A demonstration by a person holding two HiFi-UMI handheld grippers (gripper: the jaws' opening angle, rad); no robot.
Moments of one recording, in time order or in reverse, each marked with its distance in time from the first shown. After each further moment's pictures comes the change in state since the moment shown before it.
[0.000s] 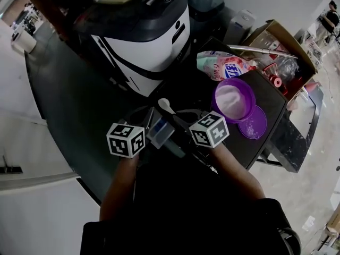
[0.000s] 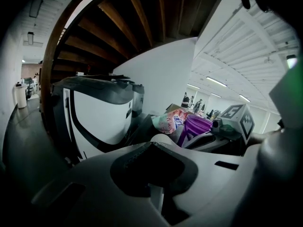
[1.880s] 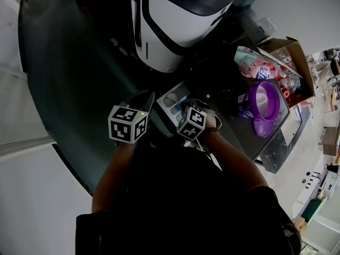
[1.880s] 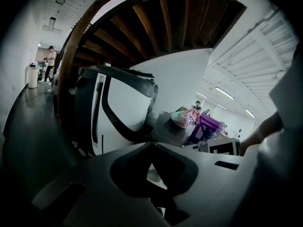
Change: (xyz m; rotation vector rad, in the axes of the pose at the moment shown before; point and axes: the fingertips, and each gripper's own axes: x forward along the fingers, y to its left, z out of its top) left arm -0.074 0.127 -0.086 -0.165 -0.023 0.016; right arm 0.151 0.020 -0.114 -0.827 0.740 -0.288
